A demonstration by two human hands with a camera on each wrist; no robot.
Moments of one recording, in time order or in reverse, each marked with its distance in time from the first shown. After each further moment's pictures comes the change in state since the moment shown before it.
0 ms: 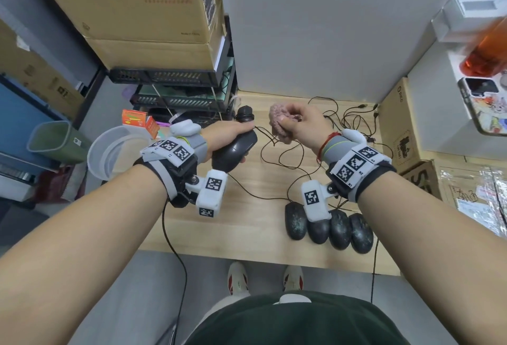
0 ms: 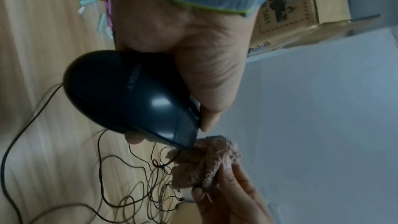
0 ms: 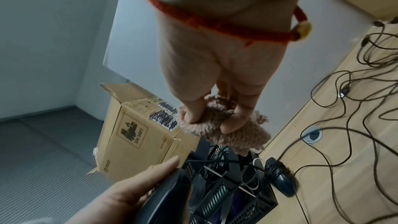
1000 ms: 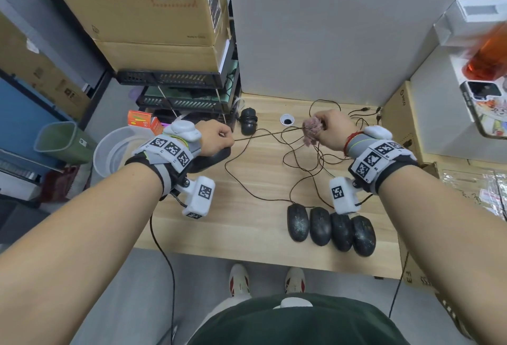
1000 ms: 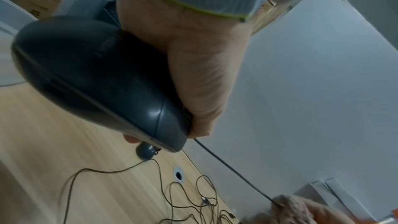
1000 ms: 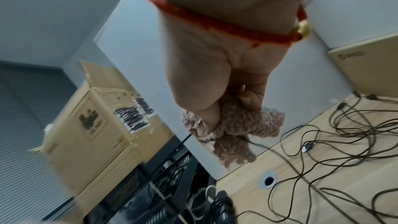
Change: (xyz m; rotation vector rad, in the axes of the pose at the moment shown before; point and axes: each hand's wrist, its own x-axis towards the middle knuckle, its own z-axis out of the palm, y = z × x) left_hand 0.013 -0.021 -0.039 0.837 0.230 0.240; right_hand -0.001 0.013 -0.055 -0.771 -0.034 0.033
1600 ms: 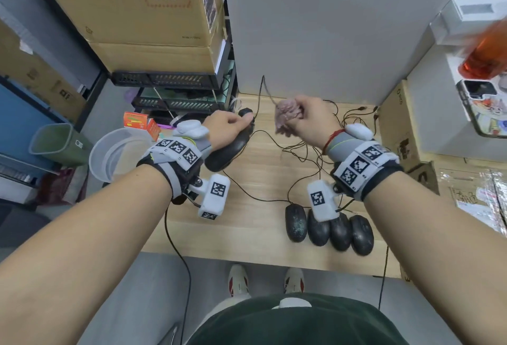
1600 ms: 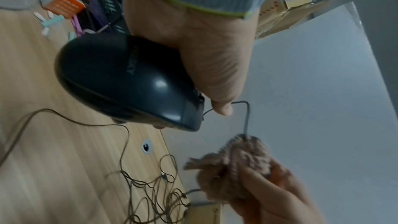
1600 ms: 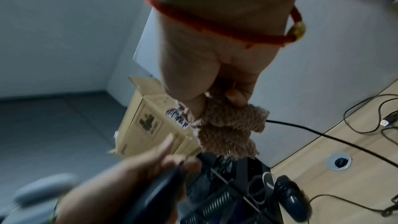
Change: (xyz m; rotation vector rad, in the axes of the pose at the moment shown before) left_hand 0.012 0.029 0.010 -0.343 0.129 -0.005; right_hand -0.004 -0.052 0.001 0.376 0.145 -0.100
